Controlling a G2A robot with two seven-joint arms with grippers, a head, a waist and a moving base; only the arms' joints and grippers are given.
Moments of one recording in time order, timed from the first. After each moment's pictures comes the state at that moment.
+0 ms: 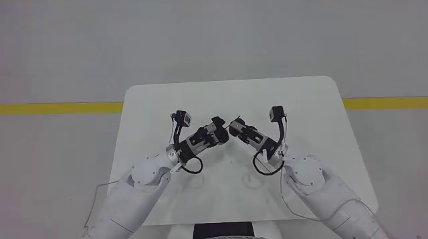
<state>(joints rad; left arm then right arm) 1.50 -1.18 -1.10 -1.65 -0.44 -0.32 -0.60 -1.44 -1.03 0.96 -1.66 0.25 -0.30 0.30</state>
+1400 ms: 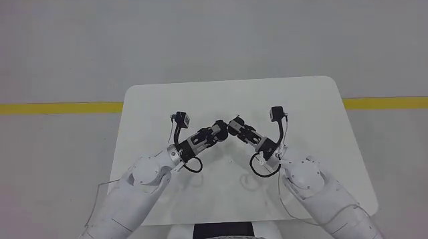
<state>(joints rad) 1.49 -1.17 -1.08 -1.63 -0.38 -0.28 -0.54 -1.49 -1.06 1.01 -1.71 0.11 -0.29 0.27</state>
